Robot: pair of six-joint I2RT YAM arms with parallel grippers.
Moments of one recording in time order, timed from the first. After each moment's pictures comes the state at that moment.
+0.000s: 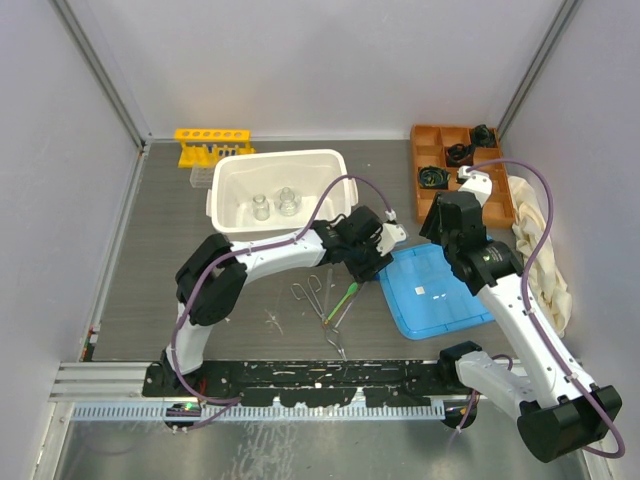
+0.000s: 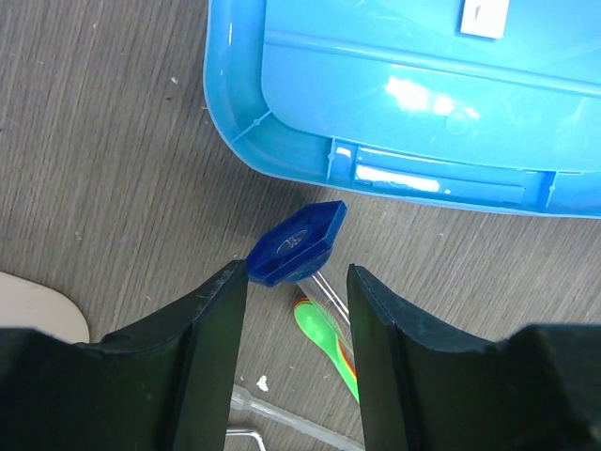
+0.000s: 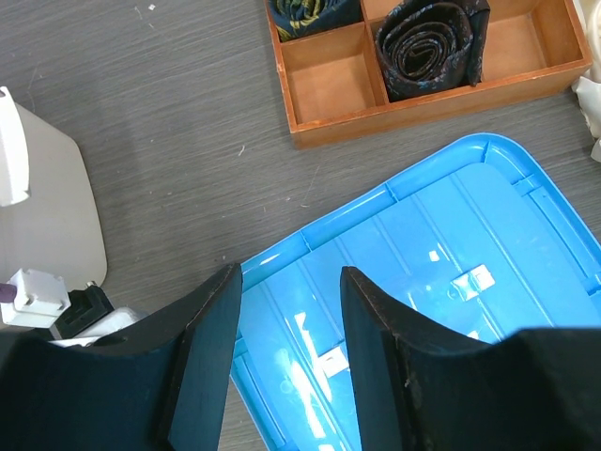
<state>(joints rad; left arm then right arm) -0.99 2.03 1.56 -0.42 0.16 0.12 0.32 0.94 0.96 -0.61 0.43 0.43</state>
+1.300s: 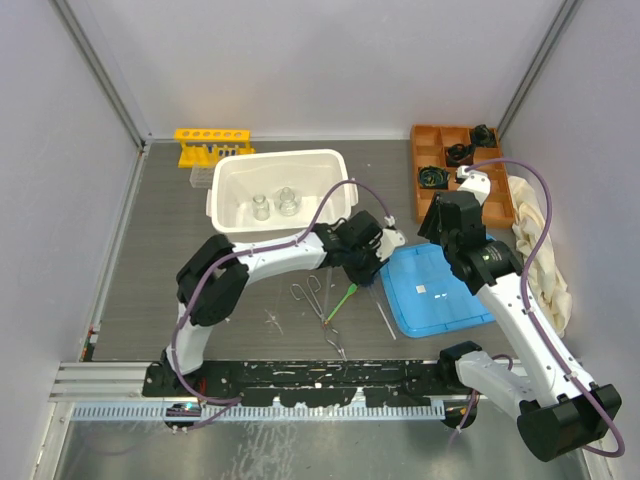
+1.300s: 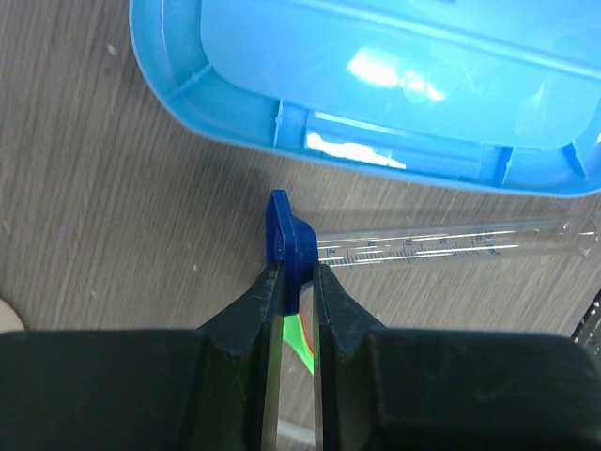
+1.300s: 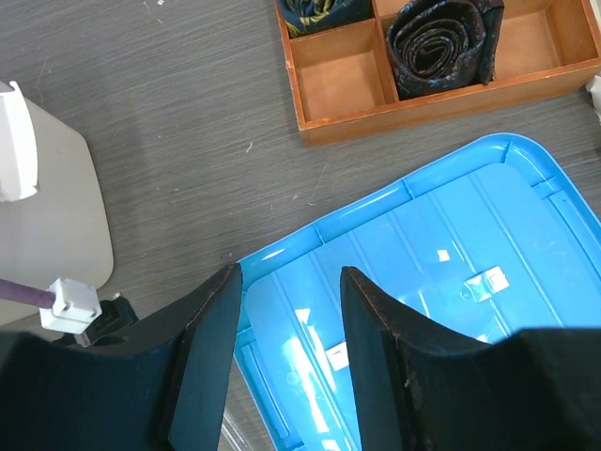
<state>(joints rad) -1.00 2.05 1.55 -0.42 0.22 0.08 0.32 0.94 0.96 -0.60 0.41 0.43</state>
